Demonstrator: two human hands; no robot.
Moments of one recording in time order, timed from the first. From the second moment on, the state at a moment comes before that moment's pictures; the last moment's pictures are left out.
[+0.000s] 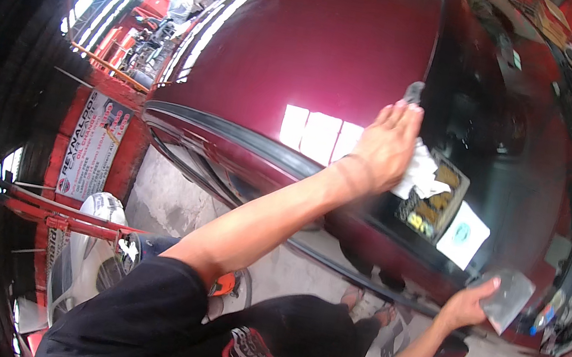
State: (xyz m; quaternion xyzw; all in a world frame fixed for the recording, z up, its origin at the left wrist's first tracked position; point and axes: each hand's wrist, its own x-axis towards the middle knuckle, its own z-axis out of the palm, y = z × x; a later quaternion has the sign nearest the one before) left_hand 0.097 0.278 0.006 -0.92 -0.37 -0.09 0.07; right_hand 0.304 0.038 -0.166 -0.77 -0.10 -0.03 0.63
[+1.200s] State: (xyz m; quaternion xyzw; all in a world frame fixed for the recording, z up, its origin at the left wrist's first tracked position) left_hand 0.020 0.168 0.012 -0.94 -0.32 -0.15 -0.02; right_hand 0.312 0.032 -0.165 -0.76 -0.07 0.00 0.65
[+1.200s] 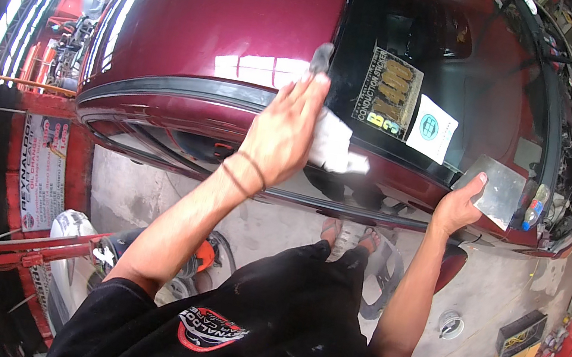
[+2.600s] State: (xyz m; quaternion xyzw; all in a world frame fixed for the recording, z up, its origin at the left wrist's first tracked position) left_hand -0.110 0.250 0.040 -0.86 -0.43 -0.26 0.01; right_hand 0.151 0.222 -0.002 -0.74 -0.51 -0.01 0.44
